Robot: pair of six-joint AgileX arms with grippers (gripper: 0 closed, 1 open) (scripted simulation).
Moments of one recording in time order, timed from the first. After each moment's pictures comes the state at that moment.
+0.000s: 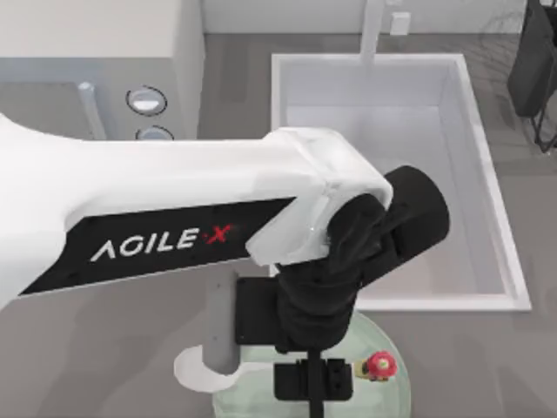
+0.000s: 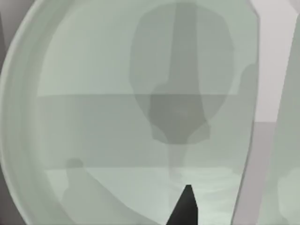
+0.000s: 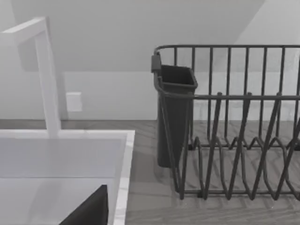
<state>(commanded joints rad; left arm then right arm) -1.02 1.90 1.39 -1.08 -0.02 -2.57 0.00 0.00 0.00 0.00 0.00 0.00</state>
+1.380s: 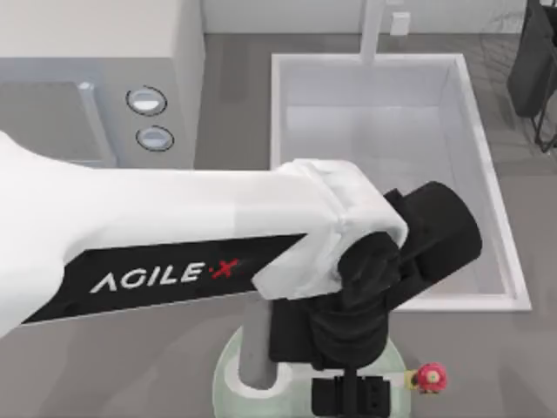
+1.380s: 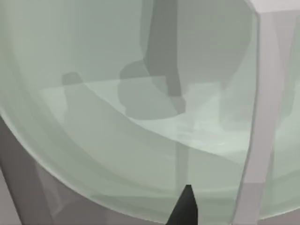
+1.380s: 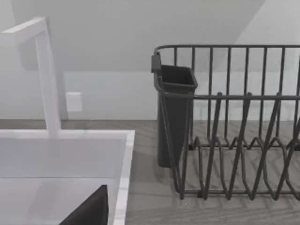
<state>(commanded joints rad) -1.07 1.89 1.34 -0.90 0.01 -2.55 0.00 0.00 0.00 0.00 0.00 0.00</state>
